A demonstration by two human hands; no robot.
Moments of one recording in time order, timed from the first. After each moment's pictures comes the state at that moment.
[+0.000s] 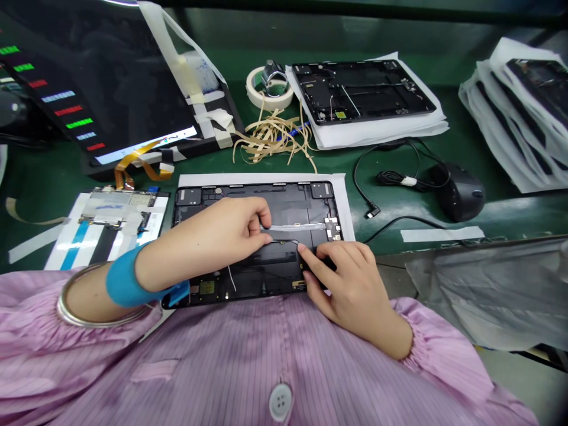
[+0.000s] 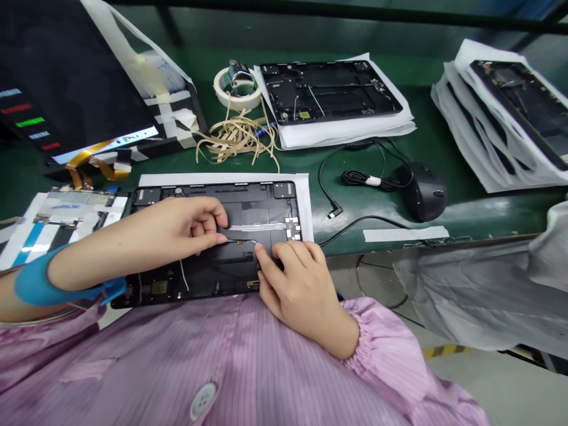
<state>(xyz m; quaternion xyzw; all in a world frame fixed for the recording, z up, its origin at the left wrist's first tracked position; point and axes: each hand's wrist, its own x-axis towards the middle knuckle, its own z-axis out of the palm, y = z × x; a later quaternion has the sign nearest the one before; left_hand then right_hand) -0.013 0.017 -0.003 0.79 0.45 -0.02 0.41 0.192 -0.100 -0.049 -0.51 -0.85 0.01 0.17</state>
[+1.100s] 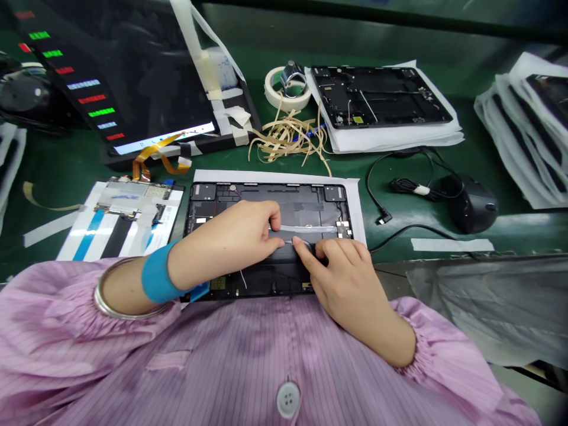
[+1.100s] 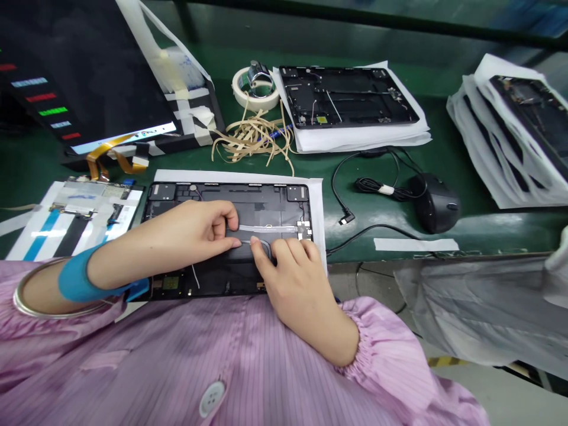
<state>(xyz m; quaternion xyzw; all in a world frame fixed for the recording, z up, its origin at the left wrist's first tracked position) -0.016 0.013 -0.010 0.79 0.47 -0.02 0.39 0.177 -0.089 -0.043 -0.49 -0.87 -0.01 0.08</state>
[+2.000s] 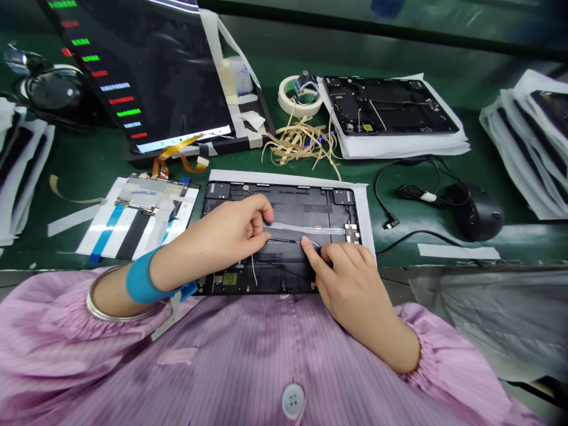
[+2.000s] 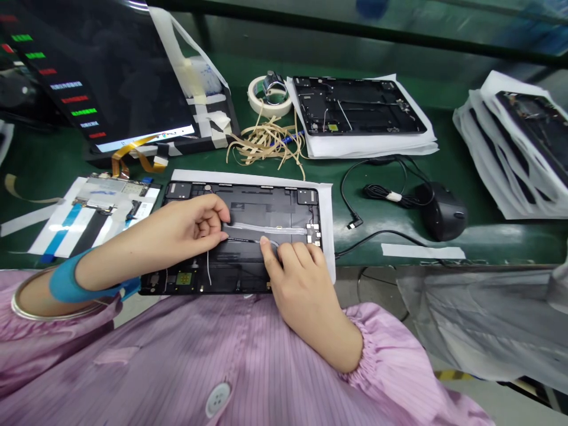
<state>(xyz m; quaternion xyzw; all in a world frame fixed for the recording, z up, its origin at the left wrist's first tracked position) -0.051 0.005 -0.019 0.77 0.47 0.08 0.42 0.168 -0.089 -0.044 -0.48 -0.87 -0.03 0.06</state>
